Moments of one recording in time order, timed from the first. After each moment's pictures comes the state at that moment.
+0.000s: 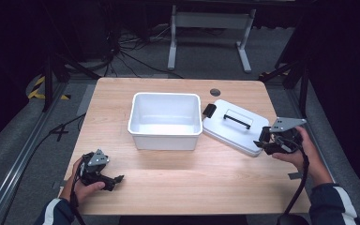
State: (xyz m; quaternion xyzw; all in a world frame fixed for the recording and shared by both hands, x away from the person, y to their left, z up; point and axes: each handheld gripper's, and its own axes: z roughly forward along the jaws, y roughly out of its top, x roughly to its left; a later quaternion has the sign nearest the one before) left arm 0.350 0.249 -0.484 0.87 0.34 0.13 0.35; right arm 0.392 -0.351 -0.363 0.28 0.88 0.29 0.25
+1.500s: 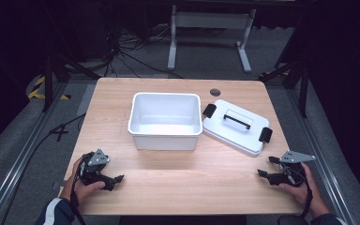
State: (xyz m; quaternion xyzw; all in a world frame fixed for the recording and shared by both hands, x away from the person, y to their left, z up) left arm 0.352 0.249 -0.484 0.86 0.34 0.13 0.35; right arm 0.338 -0.397 -0.467 0.39 0.83 0.36 0.19
